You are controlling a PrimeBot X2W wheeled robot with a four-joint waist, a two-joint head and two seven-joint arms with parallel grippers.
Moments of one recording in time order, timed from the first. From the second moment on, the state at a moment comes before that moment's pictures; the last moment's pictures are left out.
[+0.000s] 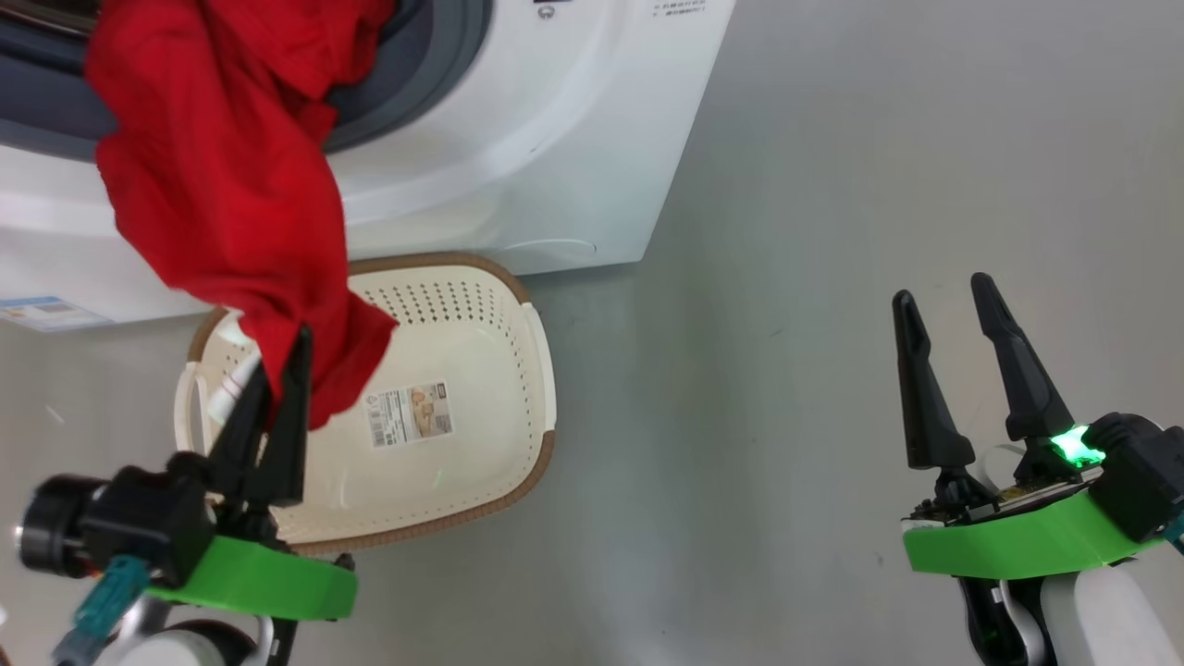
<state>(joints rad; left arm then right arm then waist) -0.24 0.36 -0.24 -0.16 -0.33 0.17 -0.11 -0.13 -0.04 0.03 -0.06 0.35 0.12 -0.26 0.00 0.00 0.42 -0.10</state>
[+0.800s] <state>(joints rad) -0.53 0.26 -0.33 0.66 -0.36 0.01 -0.23 -0.15 -0.04 0.07 -0.06 0.35 0.12 -0.26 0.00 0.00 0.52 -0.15</state>
